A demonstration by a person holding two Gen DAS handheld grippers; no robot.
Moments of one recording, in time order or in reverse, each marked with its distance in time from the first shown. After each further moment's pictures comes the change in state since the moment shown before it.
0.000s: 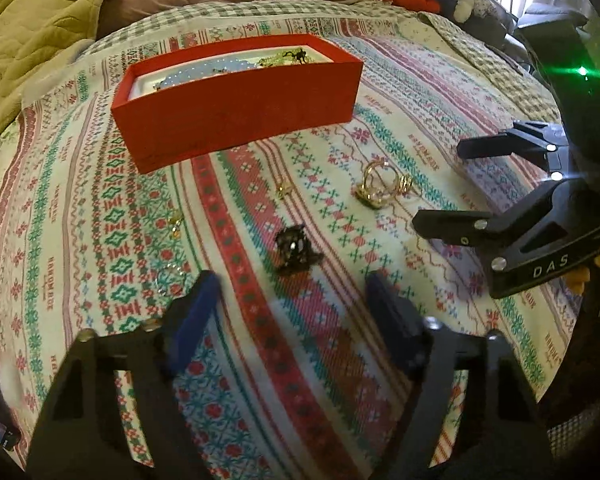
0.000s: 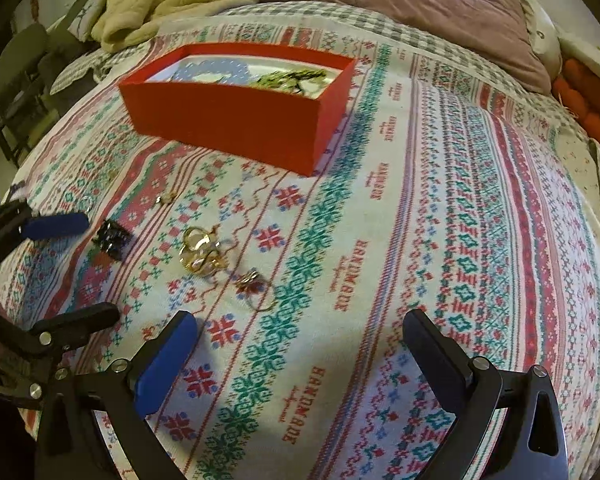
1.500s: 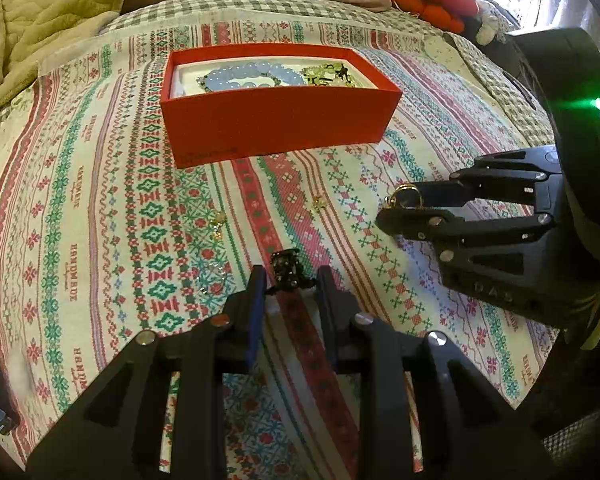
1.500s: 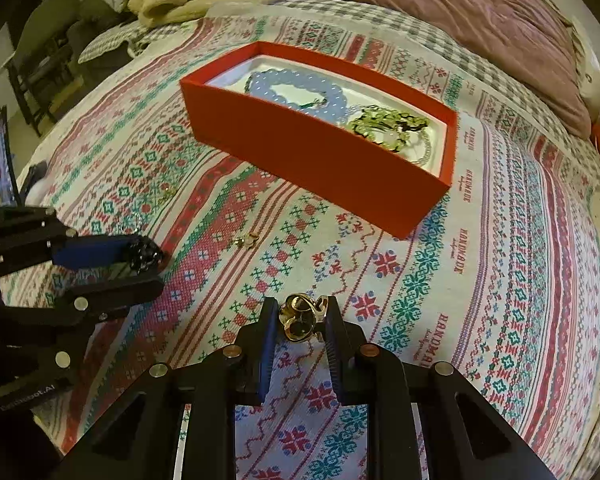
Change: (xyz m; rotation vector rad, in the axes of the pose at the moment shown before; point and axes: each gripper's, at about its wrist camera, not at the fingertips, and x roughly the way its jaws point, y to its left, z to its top) left arm -0.014 0.028 0.010 -0.112 0.036 -0.022; right arm 0.008 0.056 0.043 -0.130 0.050 0.048
